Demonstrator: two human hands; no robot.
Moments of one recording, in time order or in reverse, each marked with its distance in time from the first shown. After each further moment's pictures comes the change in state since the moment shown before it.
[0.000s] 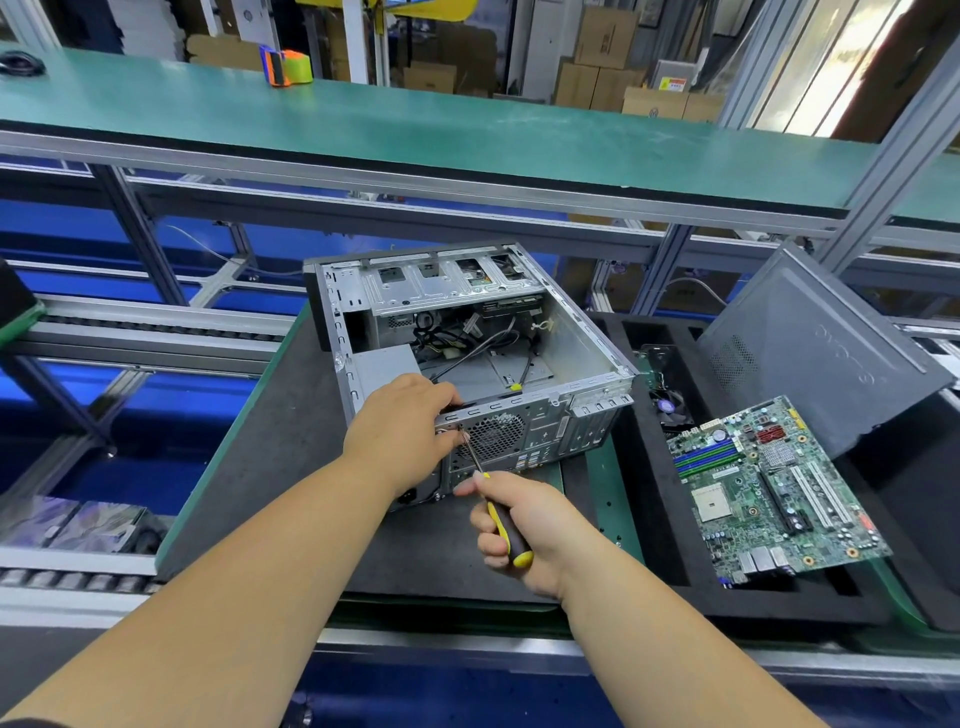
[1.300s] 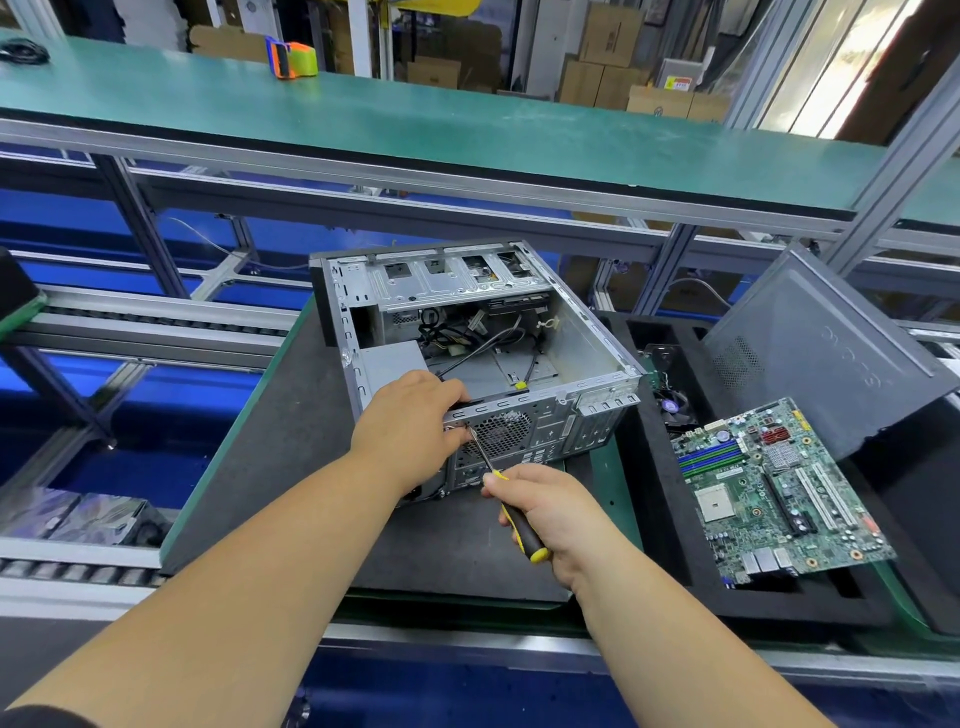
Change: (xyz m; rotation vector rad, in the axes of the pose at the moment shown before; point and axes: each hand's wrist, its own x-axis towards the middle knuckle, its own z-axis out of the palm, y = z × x) left_hand 0.001 -0.003 0.002 0.016 0.003 0.027; right_hand 0.004 0.002 -0.010 -0.275 0.213 -0.196
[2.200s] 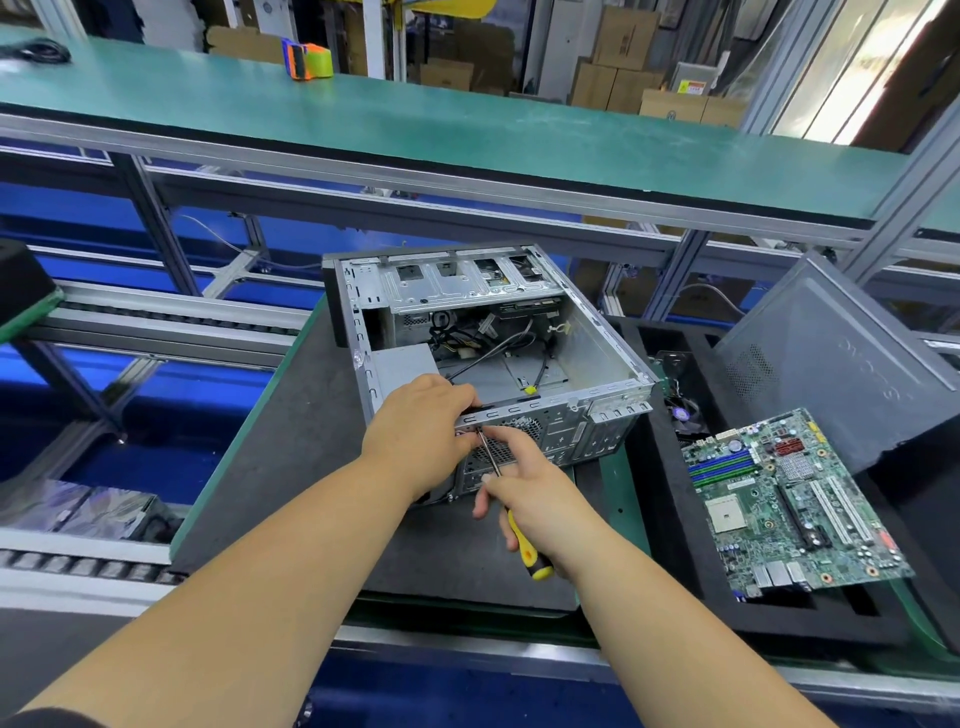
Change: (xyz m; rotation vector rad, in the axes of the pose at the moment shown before) left_hand 0.001 0.001 -0.001 0.000 0.005 -0.003; right_hand 0.010 -0.014 0.013 -0.282 -0.146 -0.221
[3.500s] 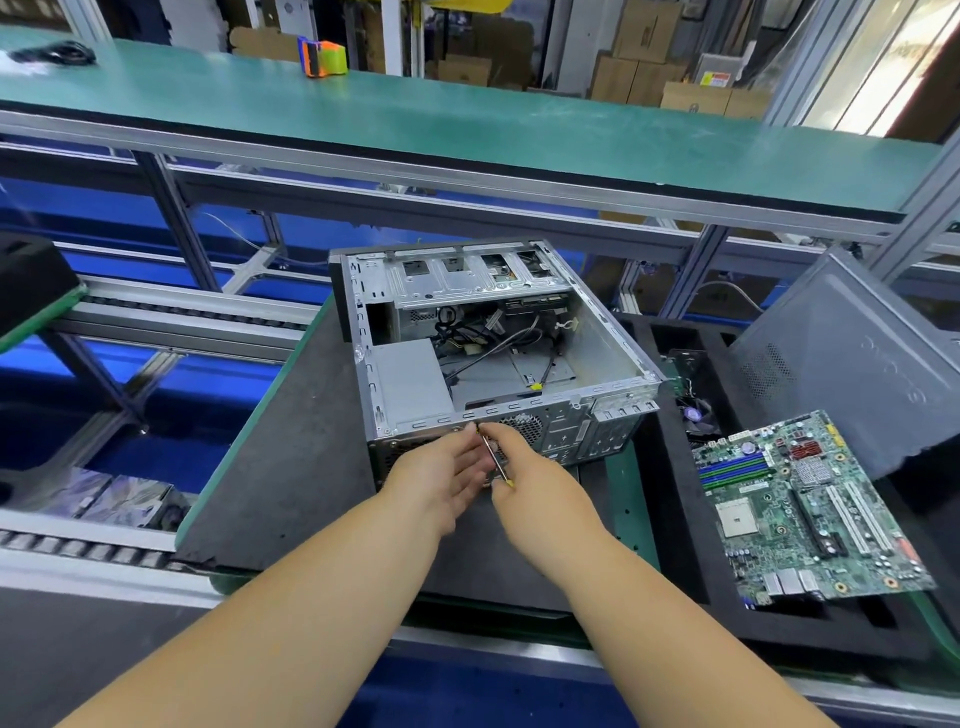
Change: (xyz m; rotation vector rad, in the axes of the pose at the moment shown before) left_hand -0.027 0.051 0.016 -1.715 -0.030 -1.137; right_hand -0.004 0.003 -0.005 -0.632 0.130 -0.160
